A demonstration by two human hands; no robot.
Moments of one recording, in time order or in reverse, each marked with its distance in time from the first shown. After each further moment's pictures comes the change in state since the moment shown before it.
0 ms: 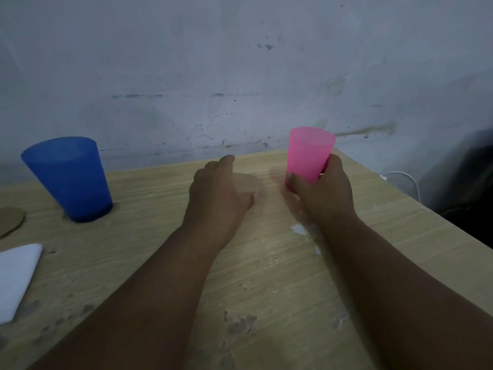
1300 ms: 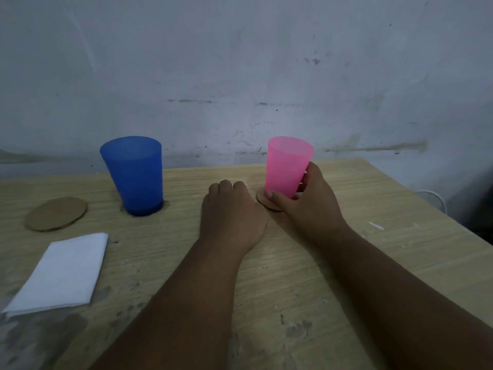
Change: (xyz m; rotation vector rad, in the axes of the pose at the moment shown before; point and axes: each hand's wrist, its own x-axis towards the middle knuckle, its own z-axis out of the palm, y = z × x) left_hand -0.008 -0.029 -0.030 0.289 -0.130 -0.148; right_hand -0.040 -0.049 0.055 0.097 -0.267 -0.250
